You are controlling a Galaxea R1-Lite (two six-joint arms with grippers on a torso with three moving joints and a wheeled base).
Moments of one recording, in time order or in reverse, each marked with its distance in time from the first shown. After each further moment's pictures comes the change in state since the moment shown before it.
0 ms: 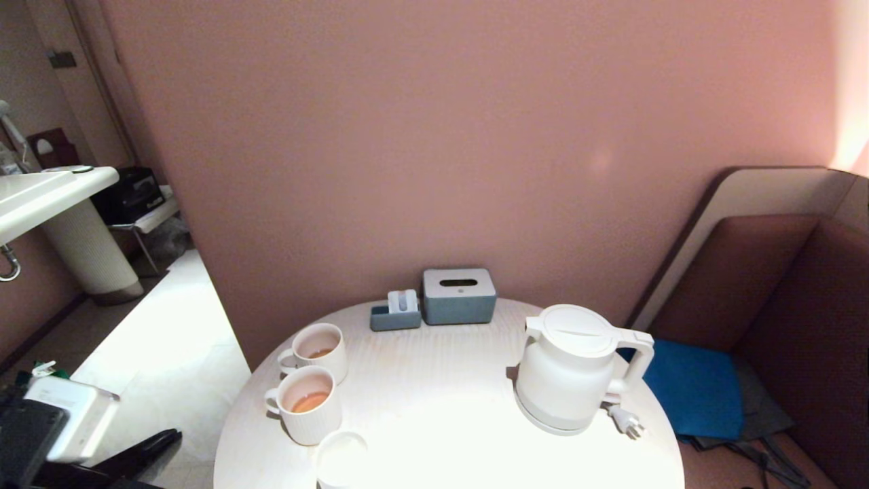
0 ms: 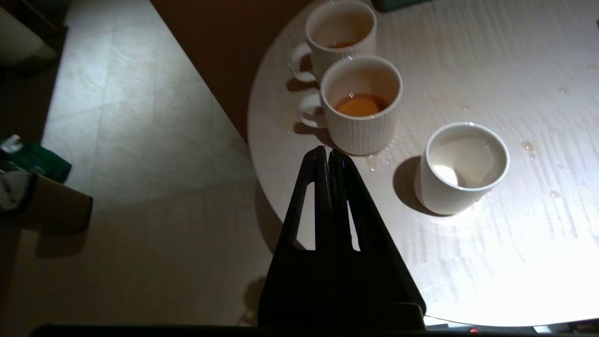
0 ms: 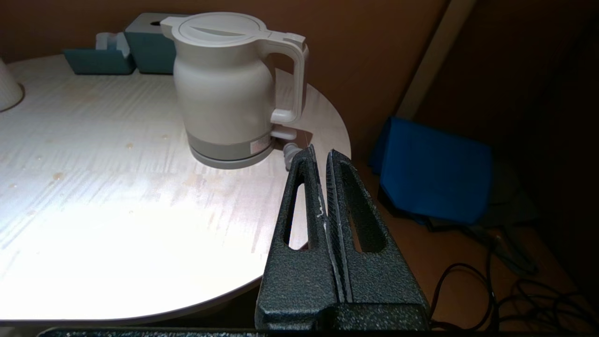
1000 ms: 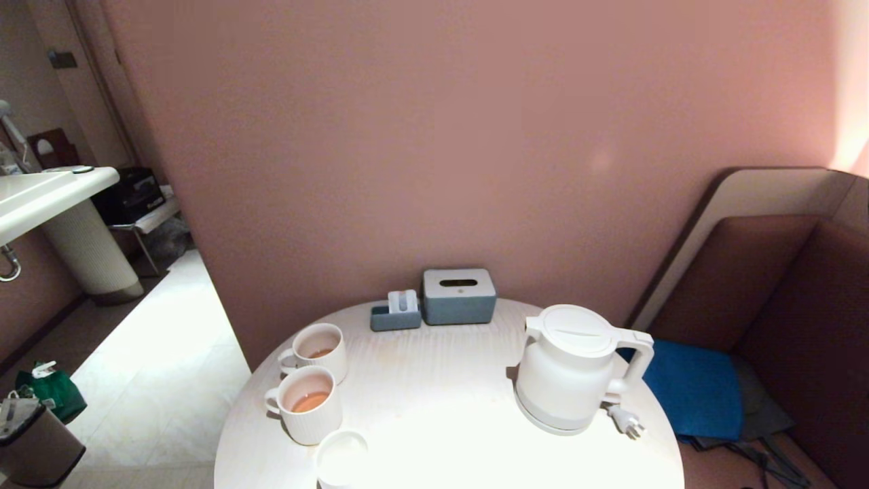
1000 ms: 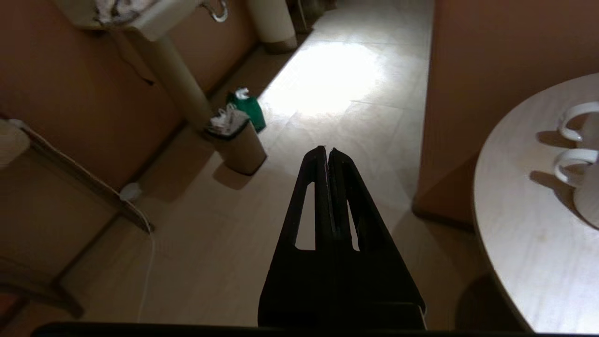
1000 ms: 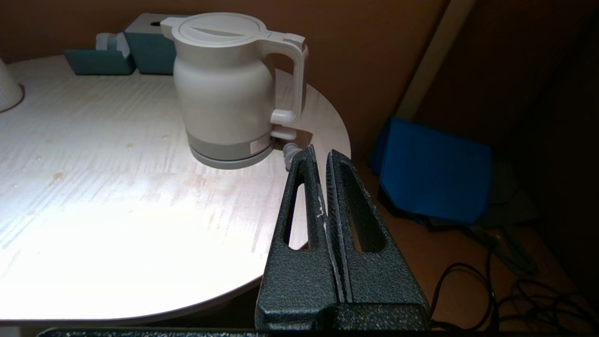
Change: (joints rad) left arm 0.683 -0.603 -0.119 0.434 0.013 0.234; right arm 0.000 0.000 0.000 0.000 0.000 0.000
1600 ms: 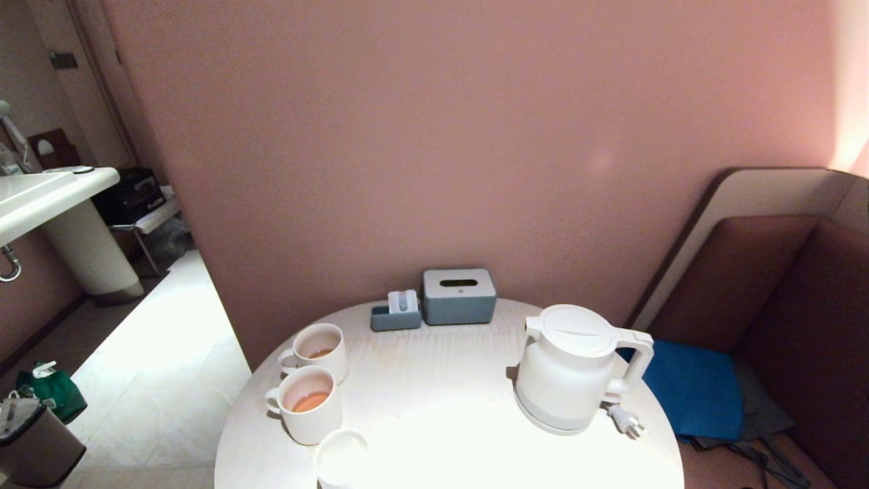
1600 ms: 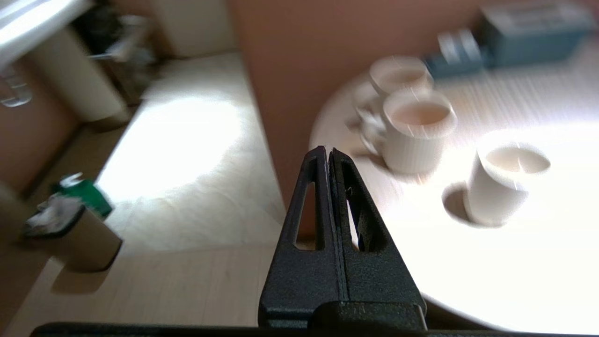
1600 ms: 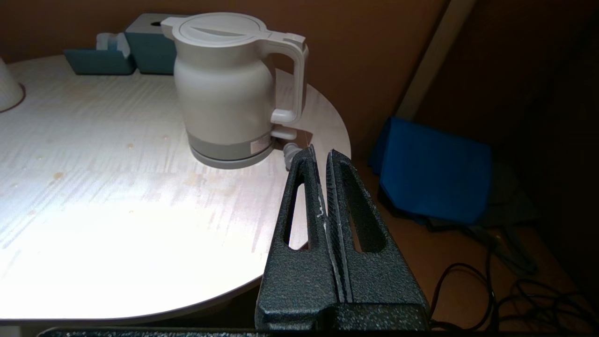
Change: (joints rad) left arm 0.070 -0.307 0.228 -0.069 -0.597 0.032; right arm 0.000 0.000 0.000 0.000 0.000 0.000
